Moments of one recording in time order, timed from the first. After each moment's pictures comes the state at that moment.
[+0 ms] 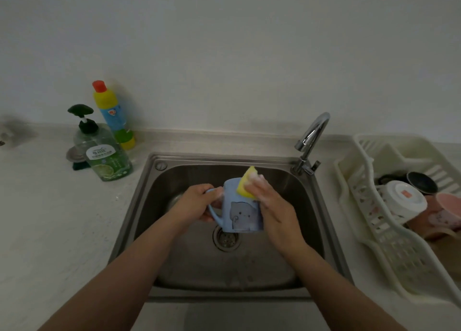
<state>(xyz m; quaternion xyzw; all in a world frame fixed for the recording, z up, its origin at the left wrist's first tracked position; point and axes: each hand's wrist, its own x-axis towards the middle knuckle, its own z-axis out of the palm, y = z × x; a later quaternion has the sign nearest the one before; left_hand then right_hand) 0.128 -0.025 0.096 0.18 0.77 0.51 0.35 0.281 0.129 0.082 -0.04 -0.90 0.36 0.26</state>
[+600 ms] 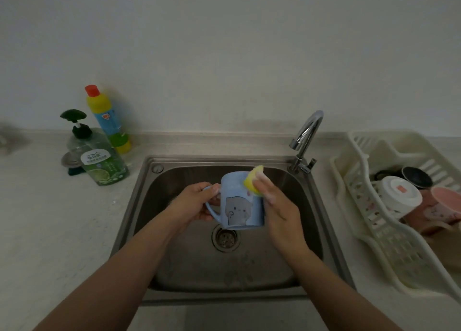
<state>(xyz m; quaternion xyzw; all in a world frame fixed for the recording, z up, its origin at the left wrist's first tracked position) 0.126 -0.024 0.101 0.15 0.72 0.55 0.40 0.292 0.118 0.098 -0.10 -0.86 0.38 0.33</state>
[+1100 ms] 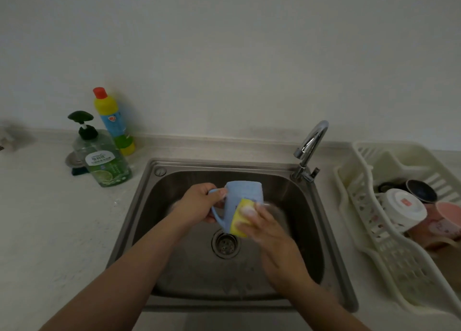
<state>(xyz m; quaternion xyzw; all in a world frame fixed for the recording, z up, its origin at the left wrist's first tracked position) 0.127 -0.016 0.111 0.18 0.78 0.51 0.32 0.311 0.108 0.077 0.04 -0.93 0.26 0.26</state>
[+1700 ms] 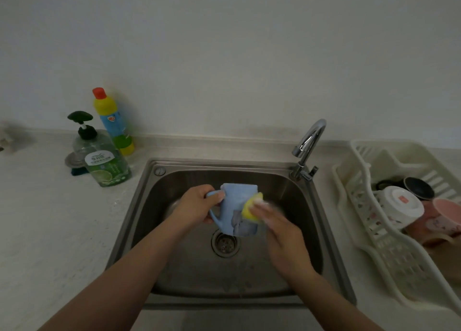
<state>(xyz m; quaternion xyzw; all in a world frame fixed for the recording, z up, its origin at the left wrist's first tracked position) 0.129 -0.020 0.103 0.21 0.79 0.49 0.30 0.312 0.112 0.088 -0.14 -0.89 0.38 0.19</state>
